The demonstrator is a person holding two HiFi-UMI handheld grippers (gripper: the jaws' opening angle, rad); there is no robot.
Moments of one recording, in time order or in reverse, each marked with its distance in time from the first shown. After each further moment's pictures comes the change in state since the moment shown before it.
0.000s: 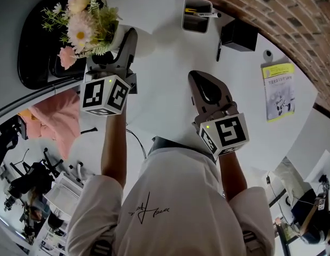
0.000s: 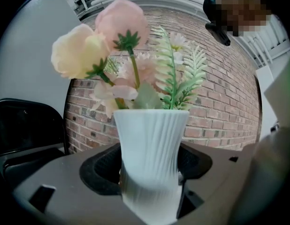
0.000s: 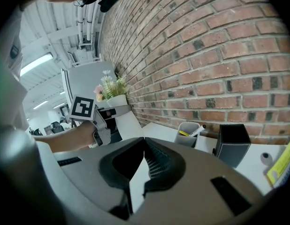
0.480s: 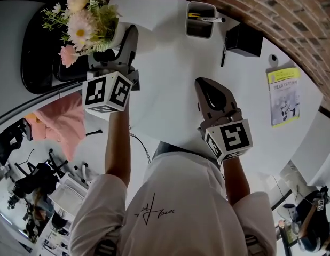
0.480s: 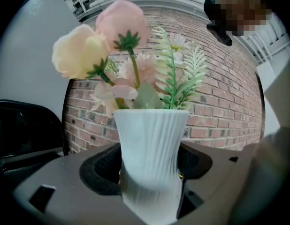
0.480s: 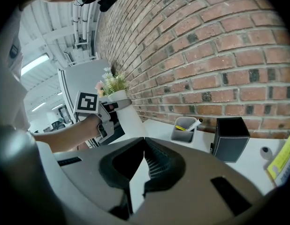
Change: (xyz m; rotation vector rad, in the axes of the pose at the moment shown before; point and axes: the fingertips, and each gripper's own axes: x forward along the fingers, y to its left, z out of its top) left arm 0.030 0.011 0.003 0.023 -0.021 0.019; right arm 0.006 -0.017 -0.014 0.032 0.030 -0.012
